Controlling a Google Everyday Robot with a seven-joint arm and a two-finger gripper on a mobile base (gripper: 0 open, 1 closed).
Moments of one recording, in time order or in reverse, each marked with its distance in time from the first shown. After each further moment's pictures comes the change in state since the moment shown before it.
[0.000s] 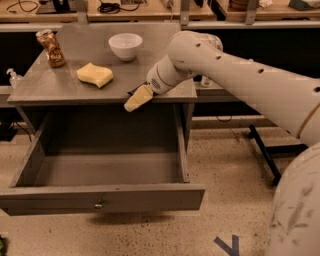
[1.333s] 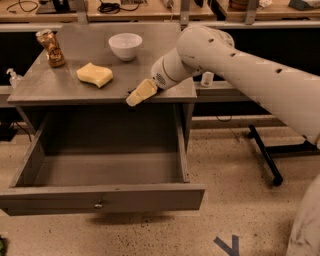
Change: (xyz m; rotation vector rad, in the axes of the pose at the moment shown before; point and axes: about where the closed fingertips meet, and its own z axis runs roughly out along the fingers) arm -0.013 -0.004 -0.027 0.017 -0.081 -0.036
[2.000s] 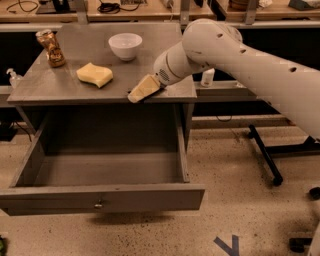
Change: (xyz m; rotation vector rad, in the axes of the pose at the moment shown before) arm -0.012 0.001 -0.023 0.014 -0.039 -0.045
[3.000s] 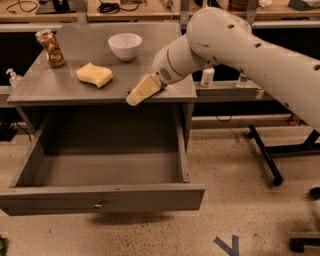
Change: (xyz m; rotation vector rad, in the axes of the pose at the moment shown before) arm -0.014 0.029 -0.037 -0.036 -0.012 -0.087
